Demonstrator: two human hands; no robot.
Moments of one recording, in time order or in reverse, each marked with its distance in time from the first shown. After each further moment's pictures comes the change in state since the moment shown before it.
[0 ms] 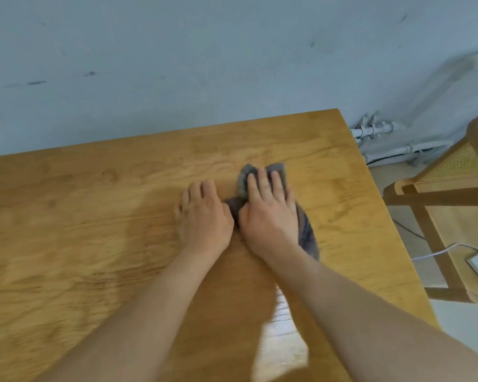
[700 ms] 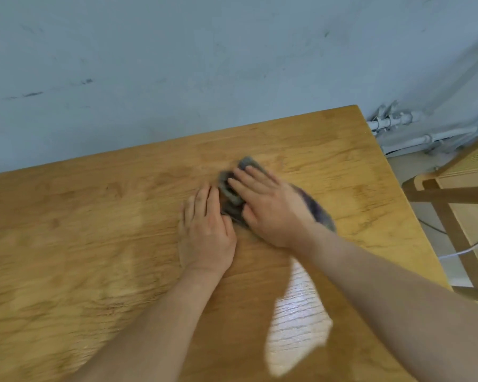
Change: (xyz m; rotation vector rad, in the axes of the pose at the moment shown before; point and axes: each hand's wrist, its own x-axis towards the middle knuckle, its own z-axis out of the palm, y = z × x) left_hand 0.015 -0.025 0.021 -0.033 0.107 0.112; right_hand 0.055 0.007 -0.008 -0.036 -0.071 -0.443
